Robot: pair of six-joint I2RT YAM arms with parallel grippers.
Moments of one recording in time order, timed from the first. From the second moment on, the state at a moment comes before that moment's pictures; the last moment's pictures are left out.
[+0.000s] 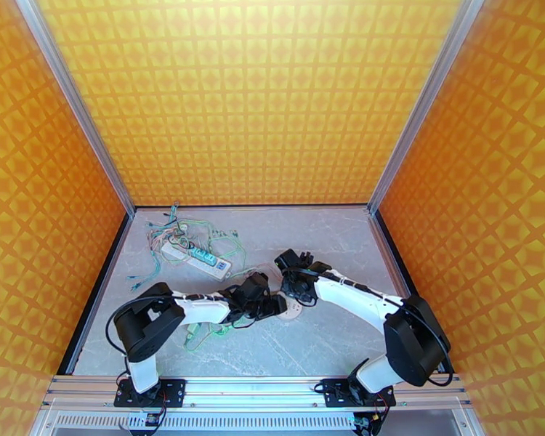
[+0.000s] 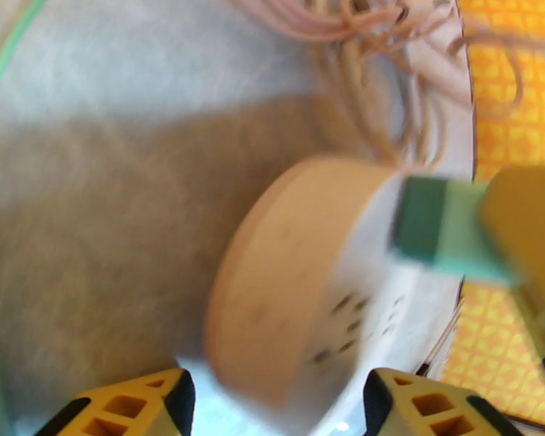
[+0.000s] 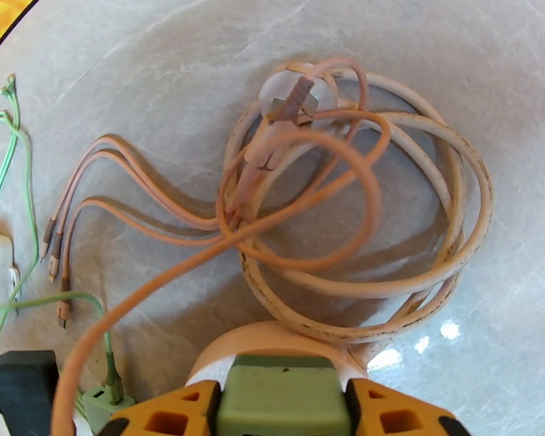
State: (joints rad) left arm -0.92 1.87 0.95 0.15 0.26 -1.12; right arm 0.62 1.55 1.03 -0.70 0.24 0.98
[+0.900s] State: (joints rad) left arm -0.92 1.93 1.04 0.06 0.26 -1.17; right arm 0.62 1.61 1.07 -0.74 0.27 0.98
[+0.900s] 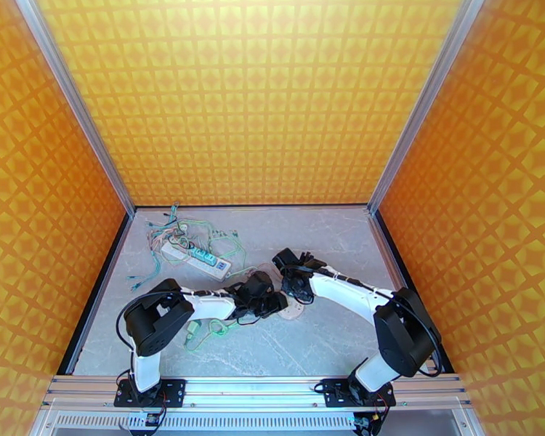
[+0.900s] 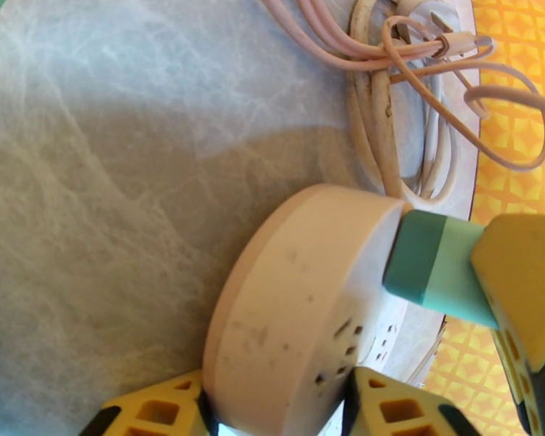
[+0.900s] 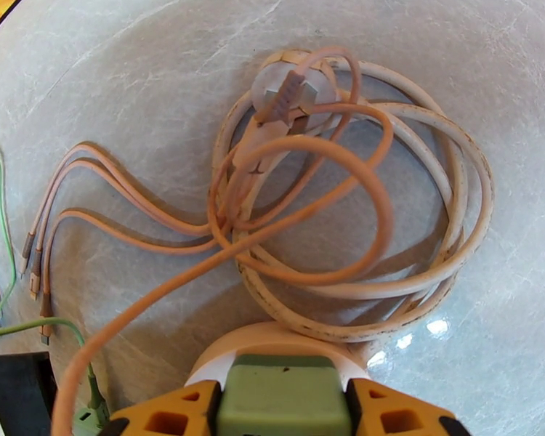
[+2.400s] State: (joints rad) left arm -0.93 1.98 1.22 -0.22 0.22 -1.06; right arm 0.57 1.58 1.04 -0.71 0.20 0.96
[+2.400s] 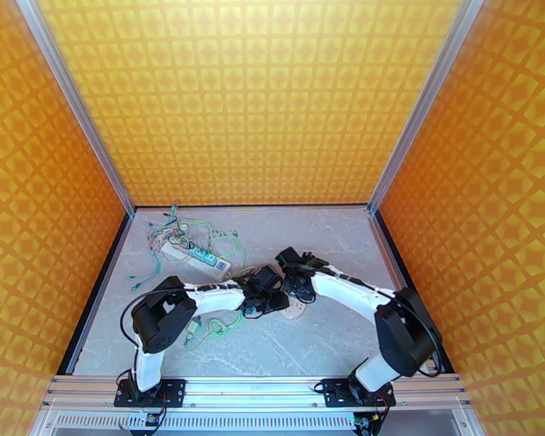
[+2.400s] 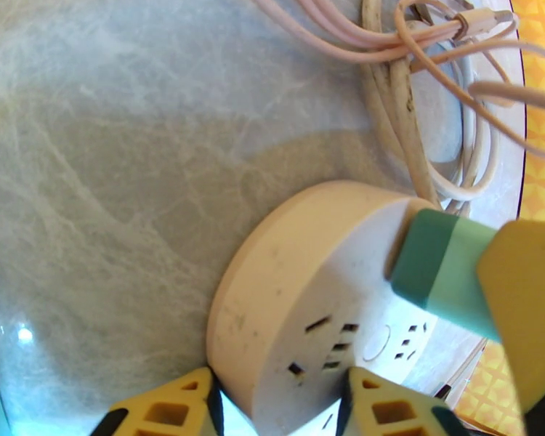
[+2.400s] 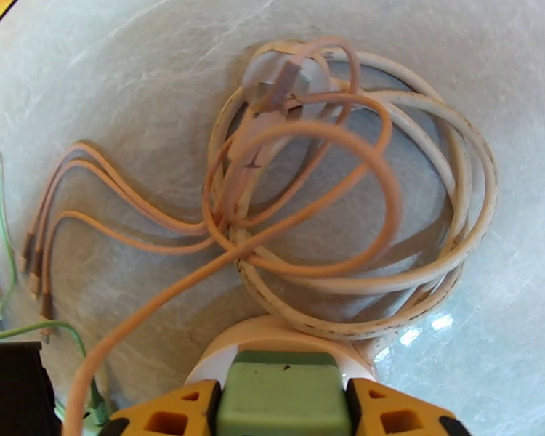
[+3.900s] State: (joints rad) left arm -0.93 2.06 1.33 -0.29 0.27 -1.03; right arm 0.48 1.61 1.09 -0.79 0.12 0.91
